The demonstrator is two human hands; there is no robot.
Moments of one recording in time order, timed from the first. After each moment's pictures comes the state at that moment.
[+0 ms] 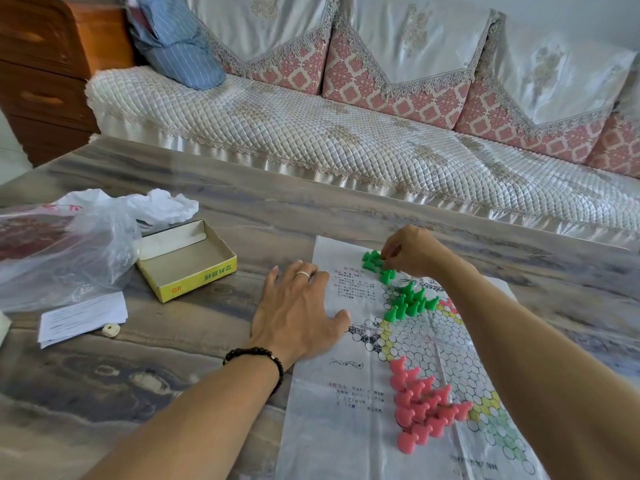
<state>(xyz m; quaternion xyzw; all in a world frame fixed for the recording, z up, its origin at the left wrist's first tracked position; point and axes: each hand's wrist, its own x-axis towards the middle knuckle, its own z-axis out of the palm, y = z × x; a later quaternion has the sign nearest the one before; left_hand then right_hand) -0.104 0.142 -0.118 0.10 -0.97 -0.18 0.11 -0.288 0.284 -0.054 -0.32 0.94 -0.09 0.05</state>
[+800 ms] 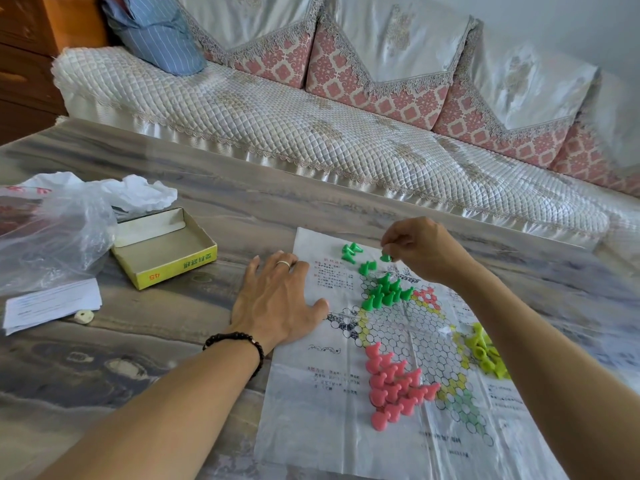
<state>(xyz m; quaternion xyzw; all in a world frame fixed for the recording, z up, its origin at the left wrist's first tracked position) -0.105 0.142 -0.119 0.10 -0.97 -0.18 0.11 -0.244 0.323 -0.019 -0.35 0.92 -0.18 -0.01</state>
